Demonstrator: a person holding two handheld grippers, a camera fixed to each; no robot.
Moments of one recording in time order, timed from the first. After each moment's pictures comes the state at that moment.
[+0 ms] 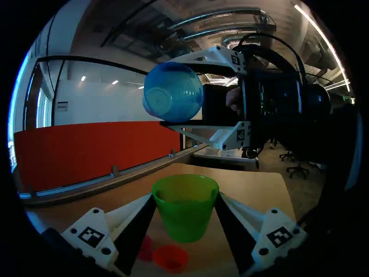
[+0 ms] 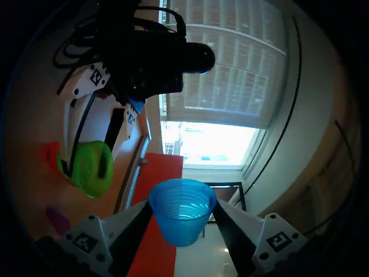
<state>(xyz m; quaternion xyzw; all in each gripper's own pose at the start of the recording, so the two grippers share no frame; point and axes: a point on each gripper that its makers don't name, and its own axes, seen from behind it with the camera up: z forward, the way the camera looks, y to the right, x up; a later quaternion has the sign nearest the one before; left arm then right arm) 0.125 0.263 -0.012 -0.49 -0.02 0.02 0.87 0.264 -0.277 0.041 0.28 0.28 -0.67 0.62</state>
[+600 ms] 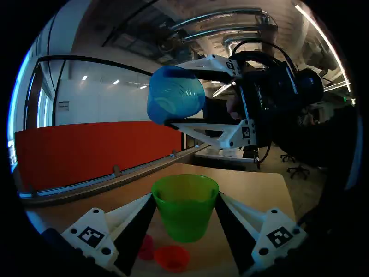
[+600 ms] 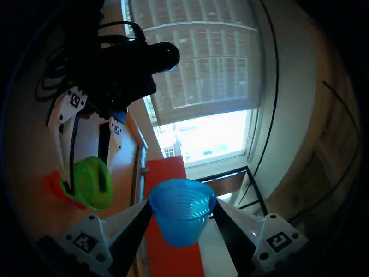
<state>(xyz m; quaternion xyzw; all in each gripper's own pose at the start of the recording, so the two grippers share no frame) 0.125 0.258 -0.010 -0.49 -0.02 0.02 0.87 0.262 -0.269 0.041 0.32 0.24 -0.57 0.72</state>
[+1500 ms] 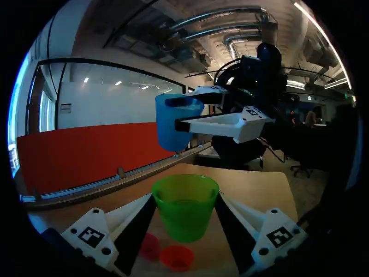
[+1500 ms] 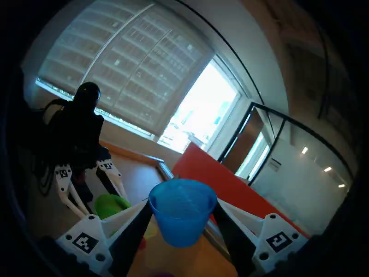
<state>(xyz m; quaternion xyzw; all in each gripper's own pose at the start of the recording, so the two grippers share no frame) 0.135 0.253 -0.008 -0.48 -0.02 0.03 0.88 0.233 -0.253 0.029 0.41 0.06 -0.27 0.87</state>
